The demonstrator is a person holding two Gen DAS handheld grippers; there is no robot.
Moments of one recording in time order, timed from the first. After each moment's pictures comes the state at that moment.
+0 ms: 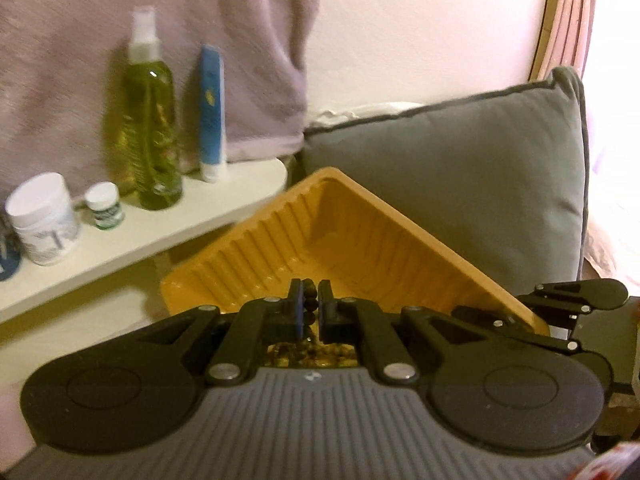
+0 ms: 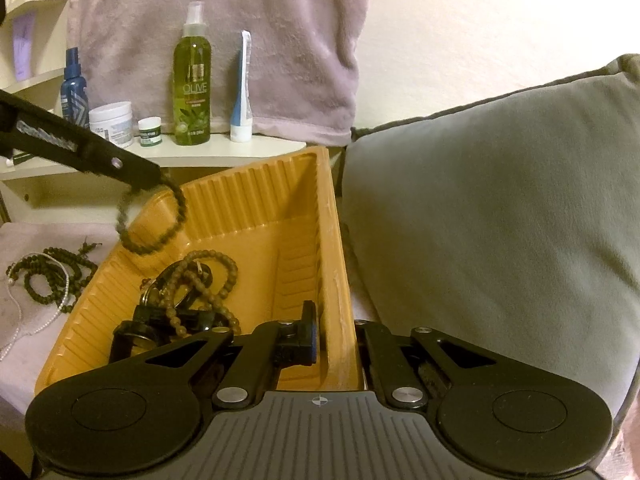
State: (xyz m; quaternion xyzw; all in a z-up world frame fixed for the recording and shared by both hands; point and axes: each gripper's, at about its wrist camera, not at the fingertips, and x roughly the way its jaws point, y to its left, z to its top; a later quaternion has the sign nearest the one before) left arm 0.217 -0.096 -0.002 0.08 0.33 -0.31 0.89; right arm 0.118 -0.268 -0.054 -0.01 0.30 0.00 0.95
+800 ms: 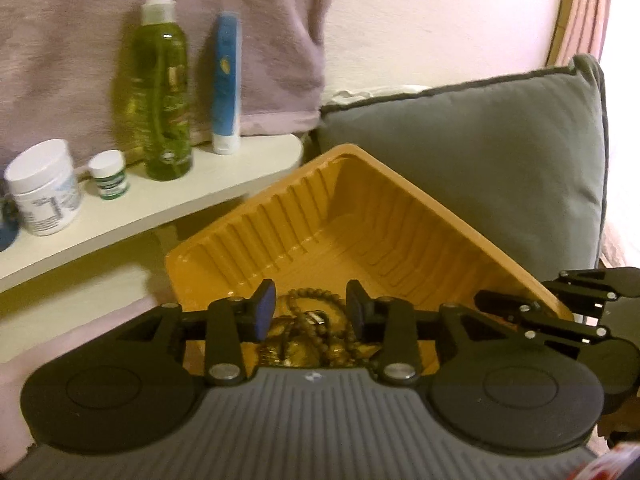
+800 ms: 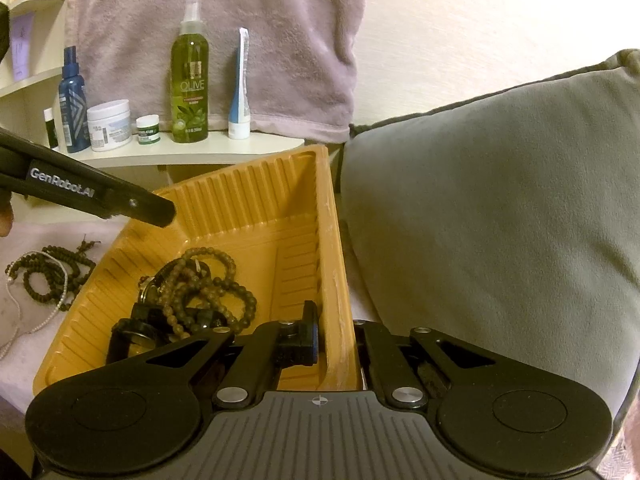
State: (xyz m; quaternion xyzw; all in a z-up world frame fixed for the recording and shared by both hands) left arm 0.221 -0.083 -0.020 0.07 0.34 -0.29 0.89; right arm 0.117 -0.270 -0.055 -0.01 0.30 0.00 0.95
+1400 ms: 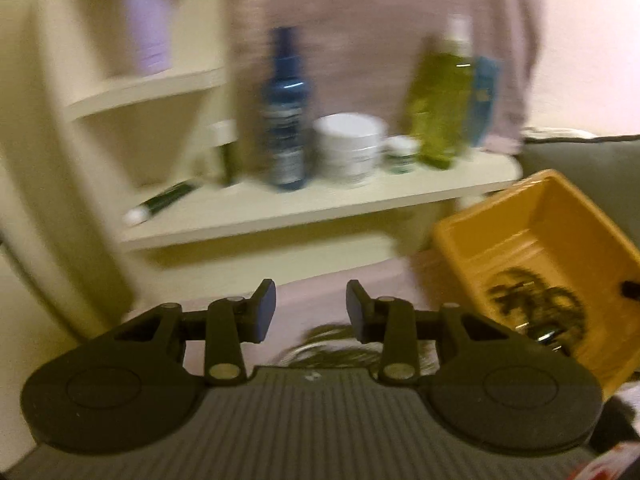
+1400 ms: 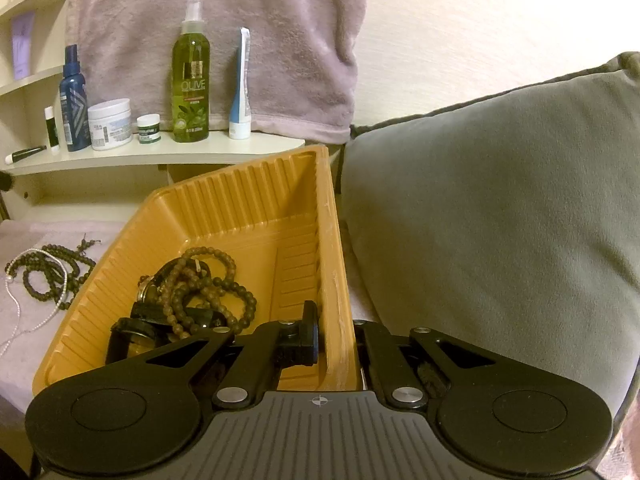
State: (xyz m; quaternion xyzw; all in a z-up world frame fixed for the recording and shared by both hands) left arm 0.197 0.101 -0.003 0.05 0.33 -0.07 0.94; right arm 0.117 -0.270 -0.054 -0.02 0.30 0.00 0.95
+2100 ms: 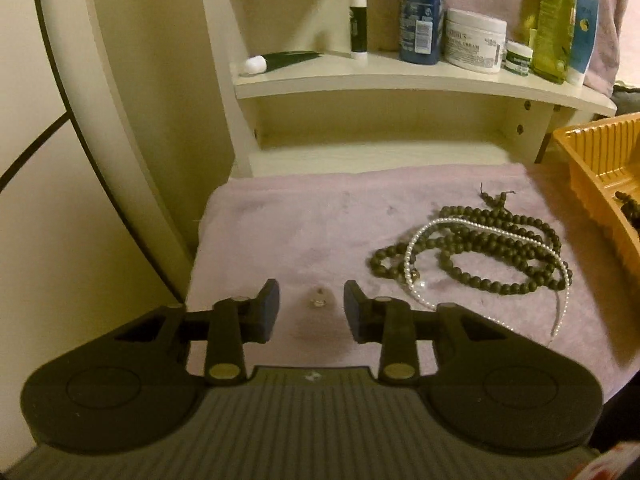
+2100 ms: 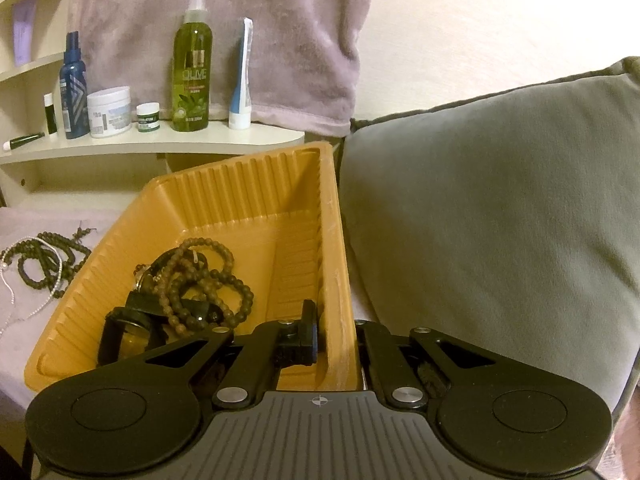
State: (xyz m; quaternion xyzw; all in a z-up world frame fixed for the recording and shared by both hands) left arm 0.172 0.156 -0.086 0.04 0.37 0.04 0.93; right arm 0.118 -0.268 -0.058 -0.03 0.31 0.00 0.95
